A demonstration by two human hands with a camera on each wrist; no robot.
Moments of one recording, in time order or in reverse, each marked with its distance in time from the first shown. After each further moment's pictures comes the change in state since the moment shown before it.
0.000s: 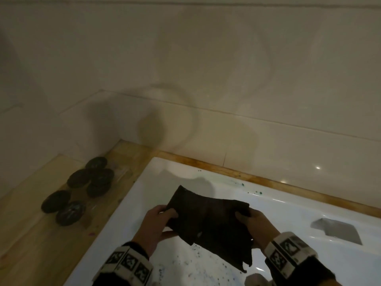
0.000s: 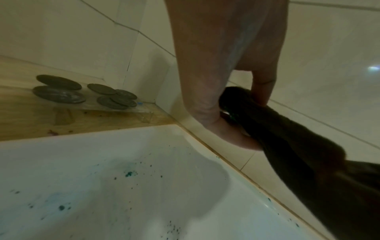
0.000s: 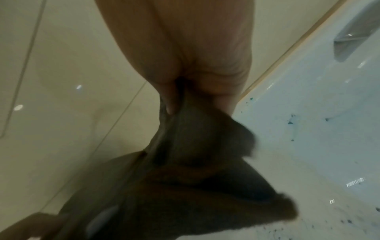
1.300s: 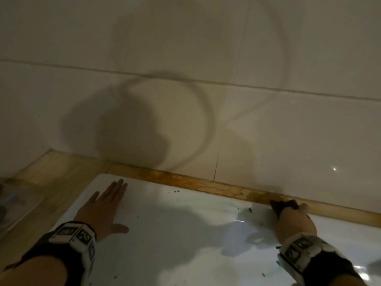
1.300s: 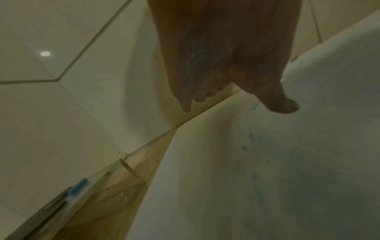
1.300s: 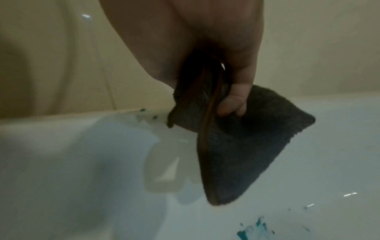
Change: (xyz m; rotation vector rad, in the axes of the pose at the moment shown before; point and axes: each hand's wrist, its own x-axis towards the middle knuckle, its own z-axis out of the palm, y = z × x) left_hand 0.301 -0.006 -0.030 1.789 -0.044 0.323; right_hand 0.256 0.046 -0.062 -0.880 0.585 0.094
